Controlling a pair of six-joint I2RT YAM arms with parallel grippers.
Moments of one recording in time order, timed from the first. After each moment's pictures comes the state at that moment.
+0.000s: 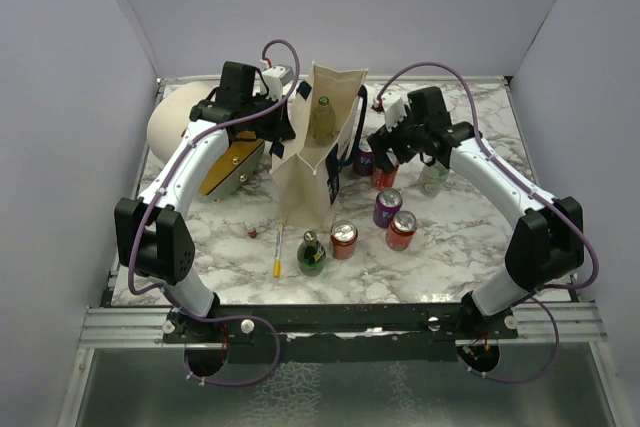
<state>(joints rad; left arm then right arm) -0.28 1.64 1.53 -0.64 0.51 -0.04 0.39 1.56 1.31 -0.51 -0.24 -0.33</state>
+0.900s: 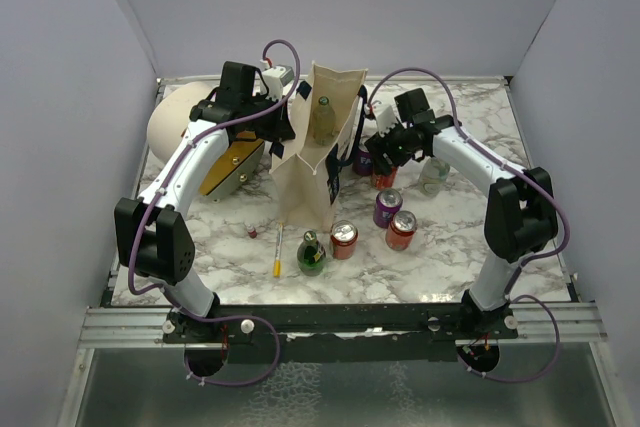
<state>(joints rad) -0.28 1.64 1.53 -0.64 0.51 -0.03 0.36 1.79 1.39 -0.58 -0.24 -0.36</state>
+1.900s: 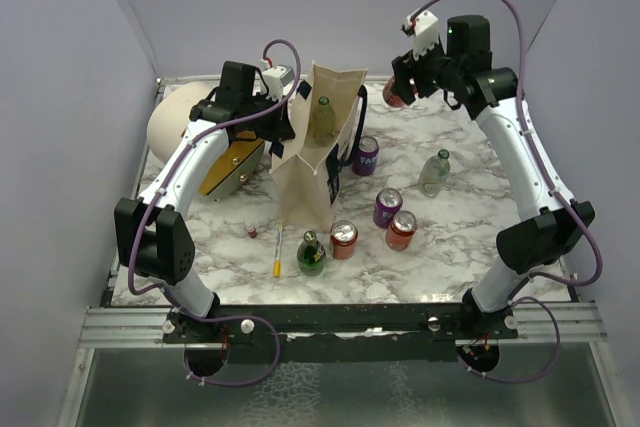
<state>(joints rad) -0.28 1.64 1.53 -0.64 0.51 -0.02 0.29 1.68 1.85 -0.71 -0.23 -0.34</state>
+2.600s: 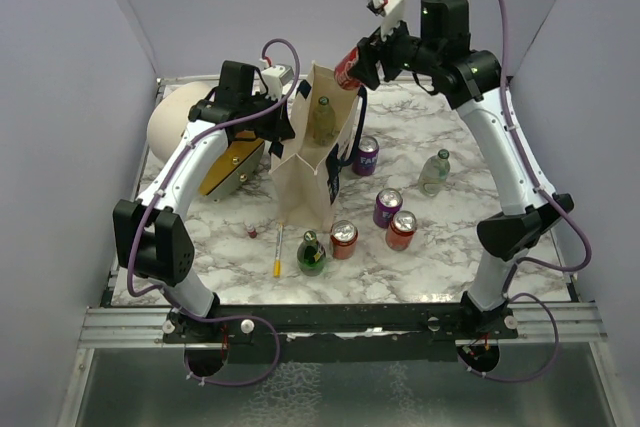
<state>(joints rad) -0.28 1.63 1.53 -0.64 0.51 -0.02 0.45 1.82 2.27 -0.78 -0.34 -0.28</state>
